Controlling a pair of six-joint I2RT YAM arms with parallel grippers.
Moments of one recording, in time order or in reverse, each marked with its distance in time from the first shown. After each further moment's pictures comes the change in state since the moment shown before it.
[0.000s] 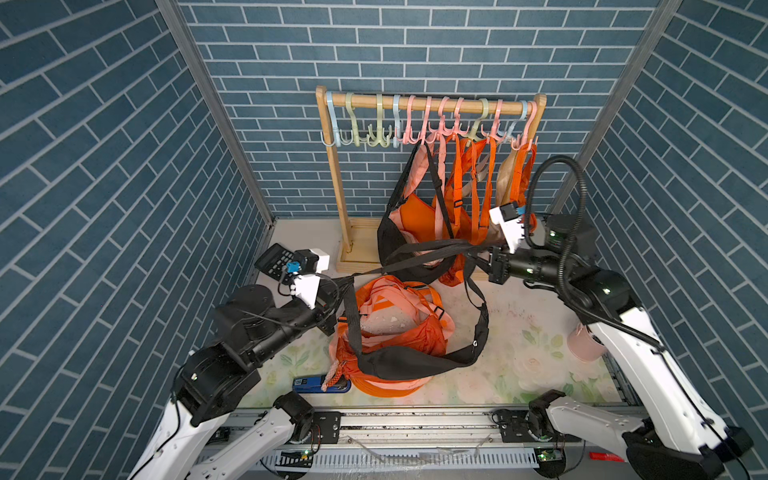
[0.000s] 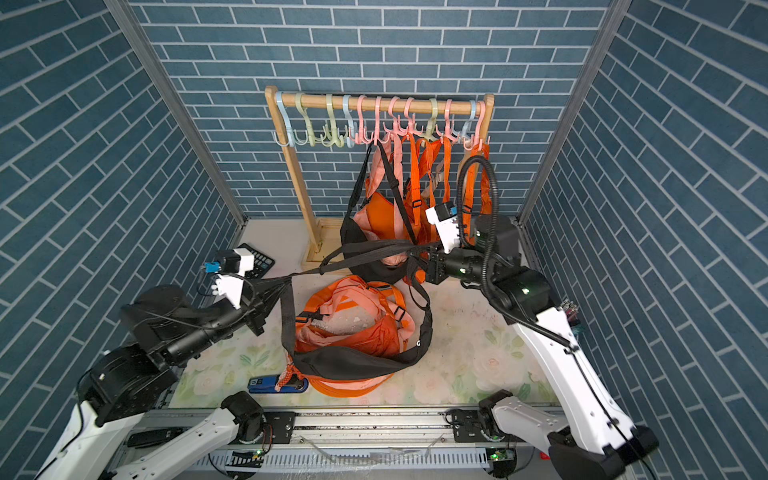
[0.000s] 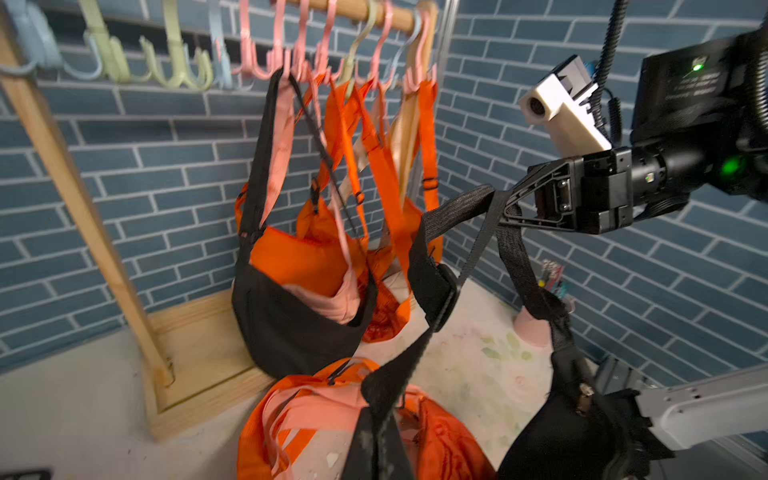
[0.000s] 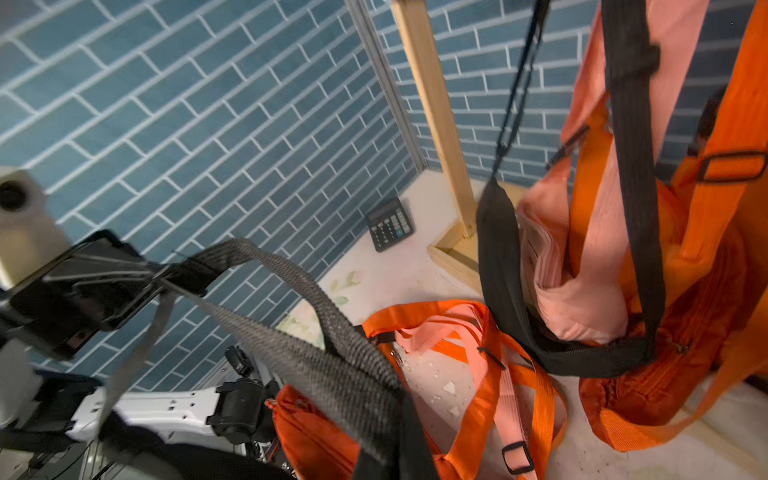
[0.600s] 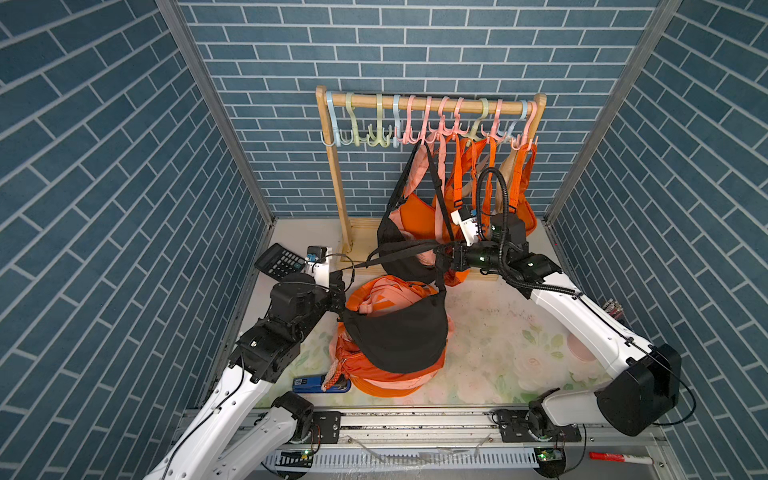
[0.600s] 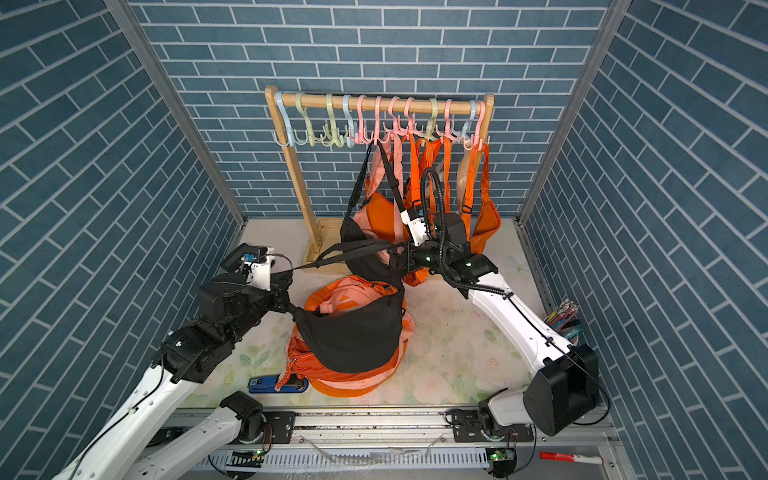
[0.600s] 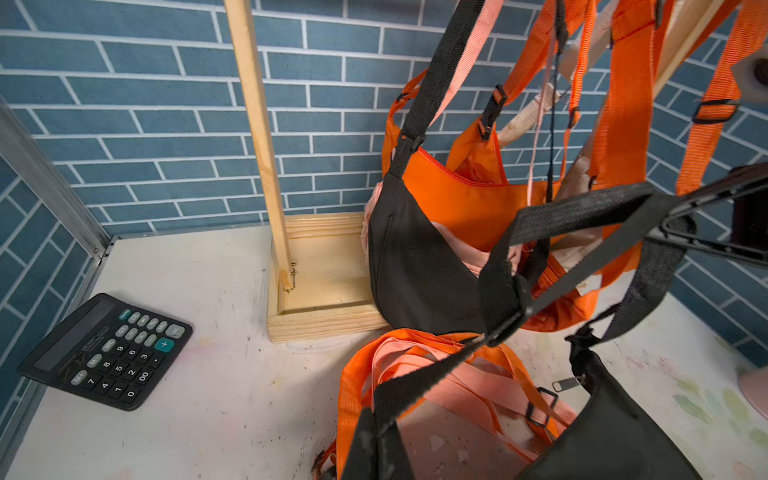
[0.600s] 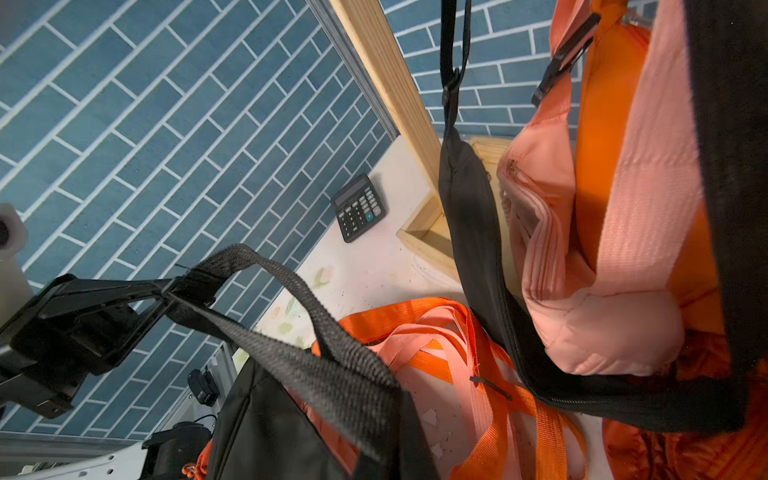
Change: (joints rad) left arm 0.161 0.079 -0.272 0.191 -0.209 -0.058; right arm 0.023 0.239 -0.143 0.333 -0.008 0.069
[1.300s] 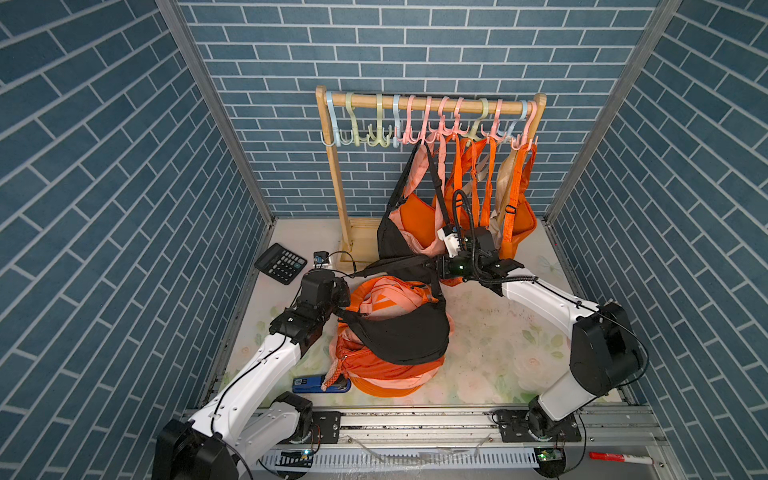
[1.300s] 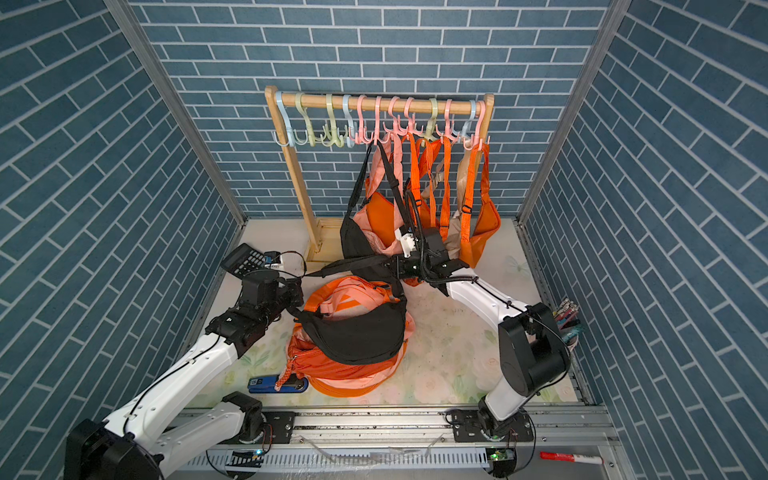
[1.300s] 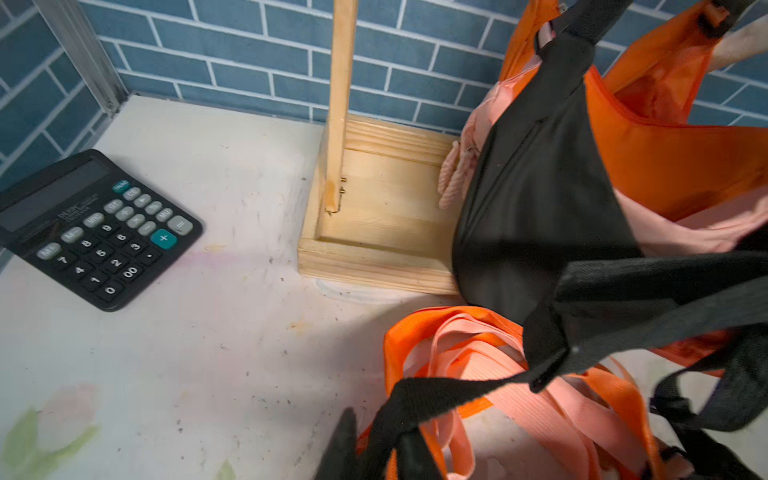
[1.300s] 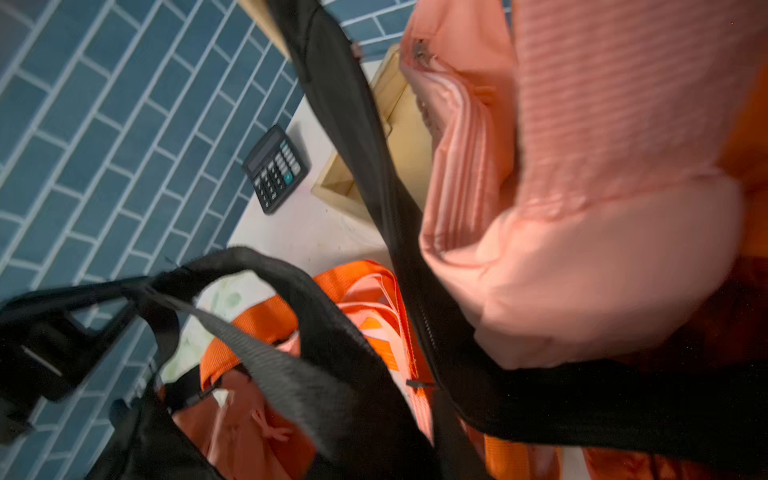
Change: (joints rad) left arm 0.097 0.263 -0.179 0.255 -0.055 -0.170; right arm 0.021 0.227 -0.052 0.127 0.123 0.031
